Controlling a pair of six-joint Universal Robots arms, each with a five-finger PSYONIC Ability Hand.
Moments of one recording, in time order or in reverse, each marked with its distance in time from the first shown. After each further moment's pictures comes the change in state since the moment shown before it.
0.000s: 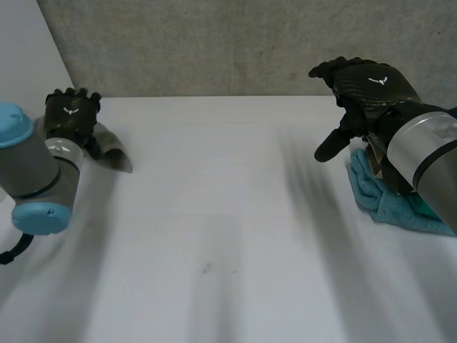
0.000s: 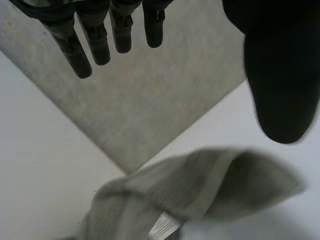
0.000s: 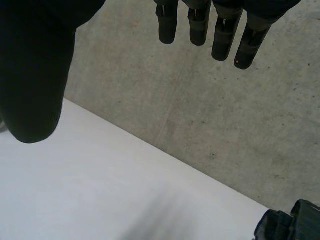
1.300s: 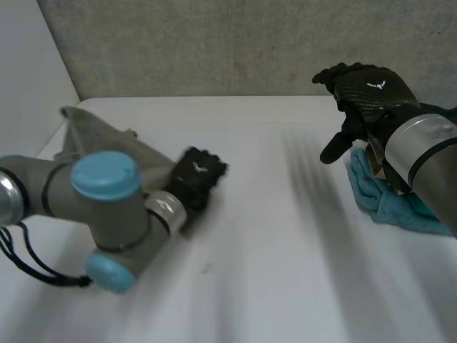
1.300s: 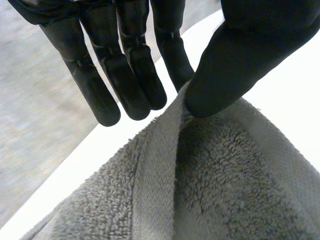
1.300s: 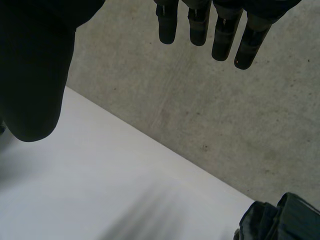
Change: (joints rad) left arm -0.407 -0.051 -0.058 -0.105 0.232 0.006; right arm -0.017 0.039 -0.012 -0.010 0.003 -0.065; left_hand 0.951 0.993 0.980 0.995 0.924; right_hand 0.000 0.000 0.000 0.000 0.000
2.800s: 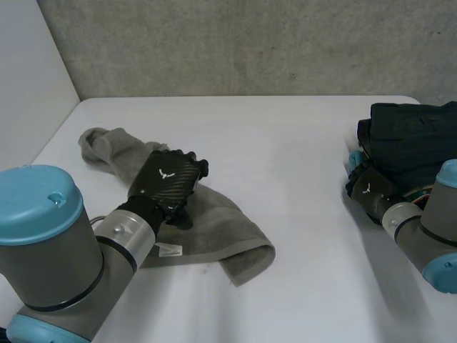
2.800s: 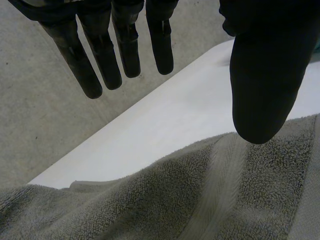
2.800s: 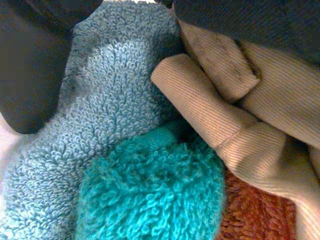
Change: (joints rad) left arm -0.009 0.378 -0.293 -0.077 -0.152 -0.191; right arm -0.281 0.499 0.217 -0.423 -0.139 -1.180; left_hand -0.667 -0.741 -0.731 -0.755 -0.706; right_hand 0.000 0.000 0.000 0.000 0.000
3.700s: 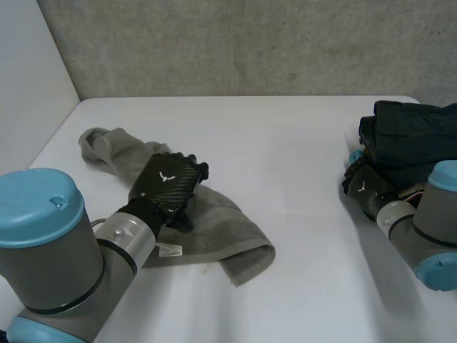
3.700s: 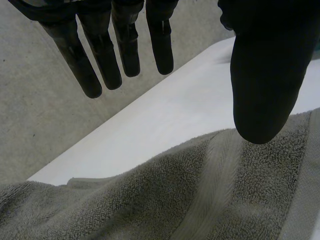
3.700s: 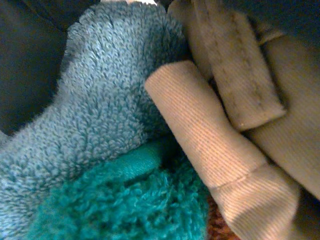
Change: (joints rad) left arm -0.002 -0.002 -0.010 0.002 0.000 -0.001; right arm 0.019 0.036 -0.031 -0.041 0.006 -0.049; left_hand 0.000 -0.009 0.000 -0.007 -0.009; right_hand 0.000 0.000 0.000 0.000 0.000
